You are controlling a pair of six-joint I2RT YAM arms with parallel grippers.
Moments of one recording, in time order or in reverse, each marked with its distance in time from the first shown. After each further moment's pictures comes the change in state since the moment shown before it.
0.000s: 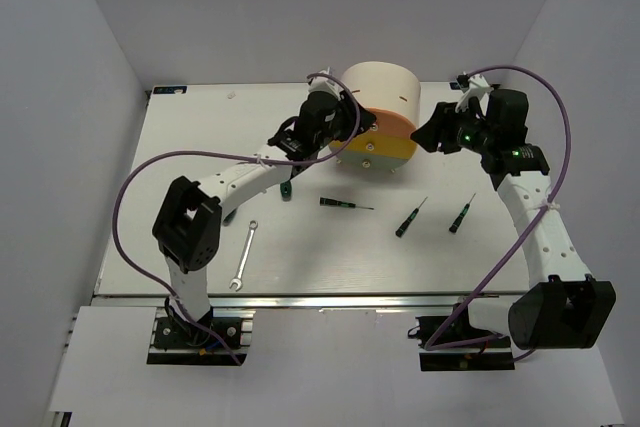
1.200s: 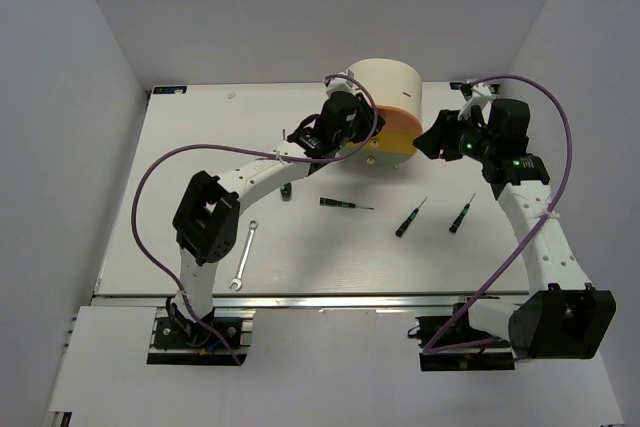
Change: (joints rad) left arm -0.054 0.126 0.167 -0.107 -0.082 0.006; right arm -0.018 -0.049 -0.081 0.035 0.002 0.015
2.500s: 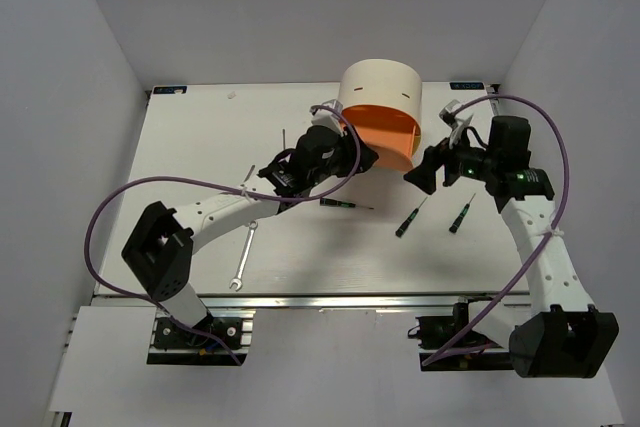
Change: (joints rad) left arm -0.072 -0.351 -0.433 0.089 0.047 0.027; right arm -0.006 -0.080 -0.069 -0.127 -0.209 -0.346
